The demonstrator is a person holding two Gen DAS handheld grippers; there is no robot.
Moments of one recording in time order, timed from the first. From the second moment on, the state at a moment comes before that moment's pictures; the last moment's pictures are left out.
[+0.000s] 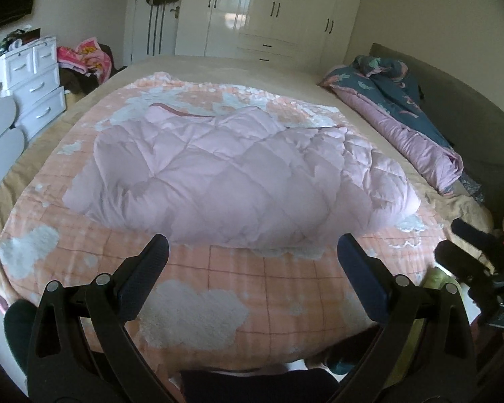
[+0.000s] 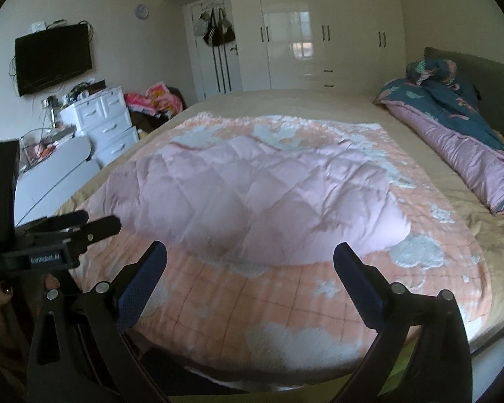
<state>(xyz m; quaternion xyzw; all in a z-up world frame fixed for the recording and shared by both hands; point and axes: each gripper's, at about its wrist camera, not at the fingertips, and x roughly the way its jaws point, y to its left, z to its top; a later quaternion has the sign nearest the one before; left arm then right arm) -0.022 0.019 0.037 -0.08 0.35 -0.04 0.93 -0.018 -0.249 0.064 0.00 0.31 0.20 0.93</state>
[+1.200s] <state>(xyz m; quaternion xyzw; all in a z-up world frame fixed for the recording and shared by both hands) -0.027 0.019 0.043 -0.06 0.34 -0.01 0.94 -0.020 -0.245 0.065 0.01 0.31 0.22 0.93</state>
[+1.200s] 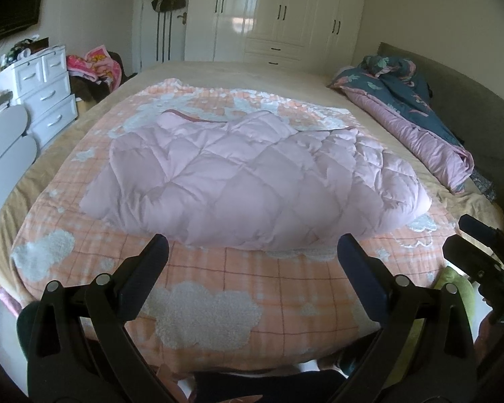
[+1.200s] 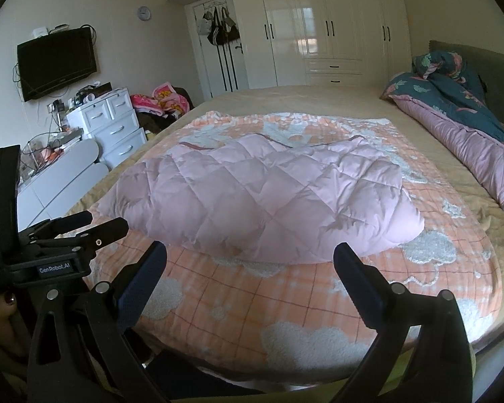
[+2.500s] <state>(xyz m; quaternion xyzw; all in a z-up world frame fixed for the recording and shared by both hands) -0.029 0.020 0.046 -0.05 0.34 0.00 0.94 -0.019 -0.250 0.064 0.01 0.31 0.21 0.93</state>
